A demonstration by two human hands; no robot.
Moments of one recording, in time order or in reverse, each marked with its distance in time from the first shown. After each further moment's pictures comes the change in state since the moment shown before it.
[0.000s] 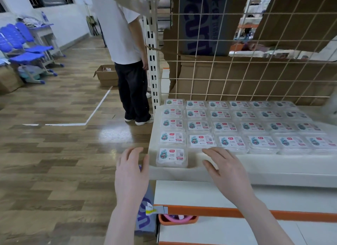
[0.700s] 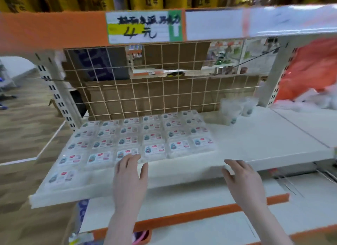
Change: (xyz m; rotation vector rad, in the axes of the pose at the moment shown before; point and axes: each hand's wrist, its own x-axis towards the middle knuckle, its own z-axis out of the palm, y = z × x) left_hand -0.097 0.213 0.128 0.006 -0.069 0.196; right_hand -0.106 0.232 -0.178 -0.245 0.117 0.412
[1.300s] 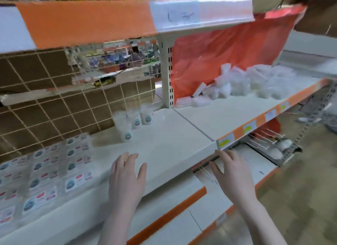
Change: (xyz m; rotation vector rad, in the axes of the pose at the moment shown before) left_hand -0.024 0.259 0.189 -0.012 -0.317 0.292; right_hand 0.028 0.258 -0.105 -0.184 0.038 0.357
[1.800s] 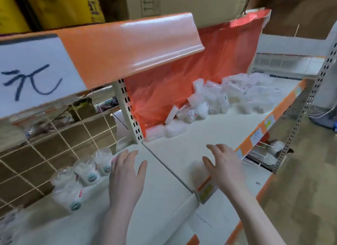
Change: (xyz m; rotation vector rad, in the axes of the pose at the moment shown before) left_hand 0.151 0.118 0.083 -0.008 -0.034 0.166; right_hand 0.162 0.090 0.044 0.017 0.114 0.093
